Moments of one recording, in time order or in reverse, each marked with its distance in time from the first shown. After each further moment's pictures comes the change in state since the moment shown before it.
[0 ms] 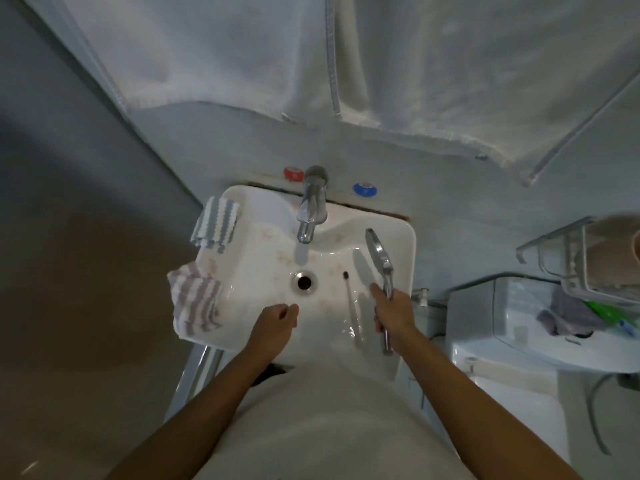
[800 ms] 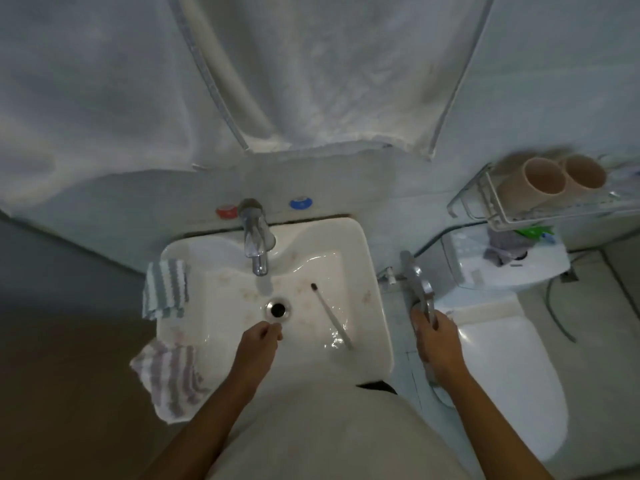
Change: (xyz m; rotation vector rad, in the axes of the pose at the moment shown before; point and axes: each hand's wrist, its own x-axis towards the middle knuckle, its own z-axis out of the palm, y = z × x) left_hand 0.017 0.021 -0.015 -0.062 -0.172 -0.017; right_hand -0.069 0.057 -0.077 0.303 0.388 -0.042
